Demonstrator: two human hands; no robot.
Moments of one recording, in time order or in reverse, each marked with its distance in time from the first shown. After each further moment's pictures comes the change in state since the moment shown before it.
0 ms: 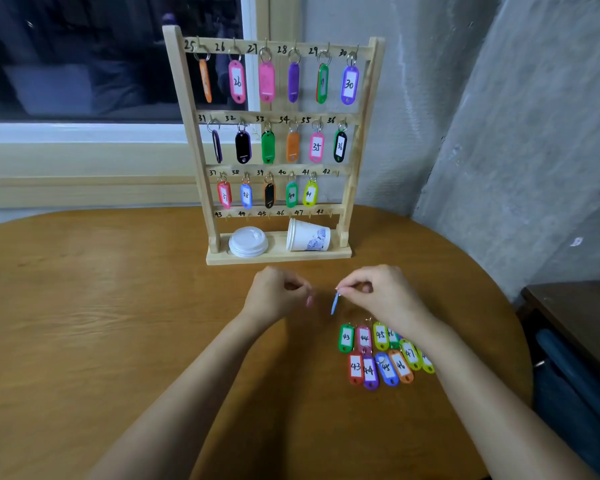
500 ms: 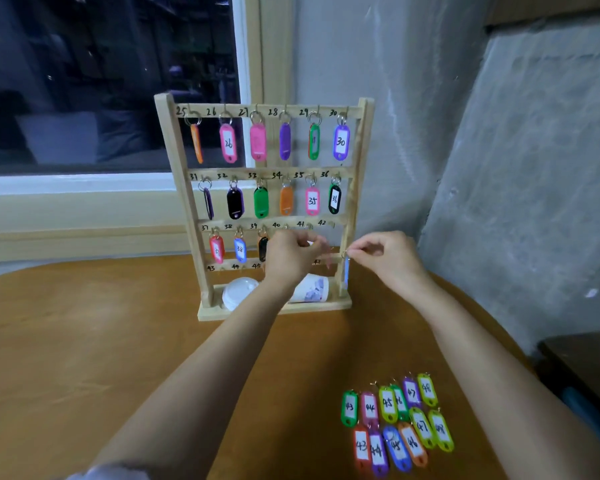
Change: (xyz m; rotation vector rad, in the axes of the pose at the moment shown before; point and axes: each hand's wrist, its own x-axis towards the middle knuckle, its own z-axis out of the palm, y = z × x) left_hand 0.104 0.076 -0.029 -0.271 0.262 0.023; right_hand 0.108 0.000 -0.054 0.139 0.297 -0.035
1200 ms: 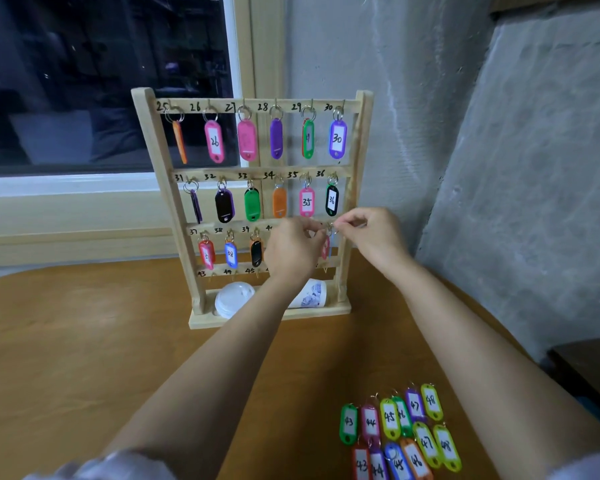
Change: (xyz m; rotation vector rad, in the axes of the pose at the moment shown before) left_hand 0.027 0.006 0.021 0.320 0.175 0.023; right_hand 0.047 -0.010 0.016 0.001 0.088 0.045
